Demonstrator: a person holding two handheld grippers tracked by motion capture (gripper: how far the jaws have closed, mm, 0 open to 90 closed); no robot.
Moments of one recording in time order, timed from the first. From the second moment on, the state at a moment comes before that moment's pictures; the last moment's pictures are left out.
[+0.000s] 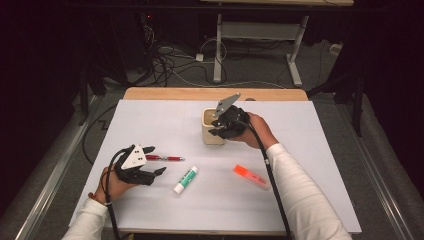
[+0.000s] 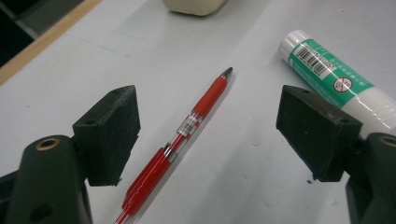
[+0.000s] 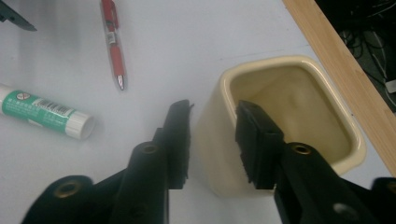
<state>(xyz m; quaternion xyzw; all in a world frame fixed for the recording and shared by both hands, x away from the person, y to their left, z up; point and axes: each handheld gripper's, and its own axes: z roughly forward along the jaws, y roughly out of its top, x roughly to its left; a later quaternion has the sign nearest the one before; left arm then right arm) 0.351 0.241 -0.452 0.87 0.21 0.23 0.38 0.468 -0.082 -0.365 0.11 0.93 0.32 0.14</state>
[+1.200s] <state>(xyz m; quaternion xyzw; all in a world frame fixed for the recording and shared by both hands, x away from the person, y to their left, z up) 0.316 0.251 -0.463 0.87 0.22 0.21 0.38 0.499 -0.067 -0.370 0.04 0.96 0.26 0.04</state>
